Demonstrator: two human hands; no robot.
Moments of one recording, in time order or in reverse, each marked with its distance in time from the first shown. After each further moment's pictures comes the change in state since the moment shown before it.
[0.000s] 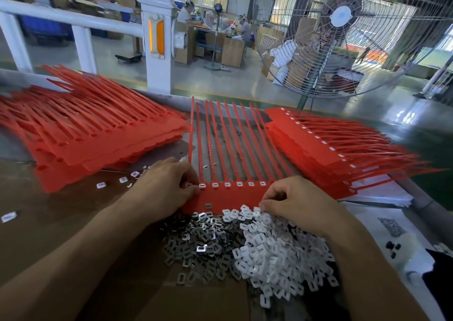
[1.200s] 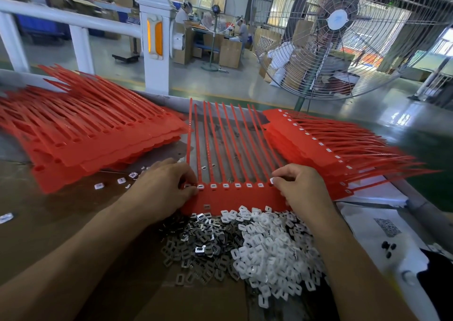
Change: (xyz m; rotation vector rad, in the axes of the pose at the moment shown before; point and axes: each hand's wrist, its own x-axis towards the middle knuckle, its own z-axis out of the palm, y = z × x) left_hand 0.001 -0.001 0.000 0.001 0.015 0.005; right_hand 0.032 0.025 0.013 0.274 0.476 0.096
